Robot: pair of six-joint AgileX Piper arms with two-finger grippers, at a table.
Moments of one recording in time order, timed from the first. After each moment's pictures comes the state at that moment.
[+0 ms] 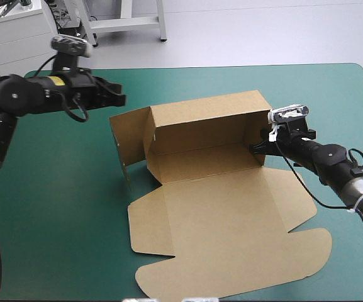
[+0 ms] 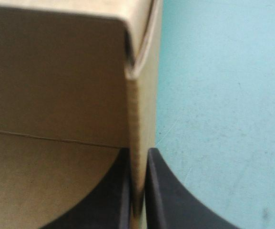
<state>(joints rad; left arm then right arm) -0.16 1.42 -1.67 -0.53 1.02 0.27 0.15 1.44 -0.87 1.19 0.22 -1.24</state>
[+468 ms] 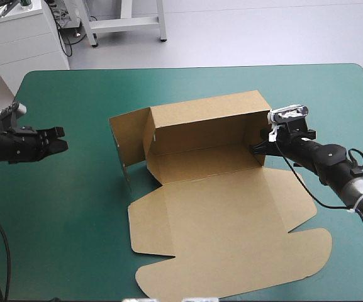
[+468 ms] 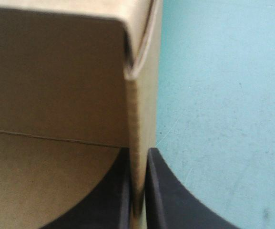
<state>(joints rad) 0.40 1.42 -1.18 -0.78 1.12 0.42 0.15 1.44 -0.87 1.18 0.22 -1.24</state>
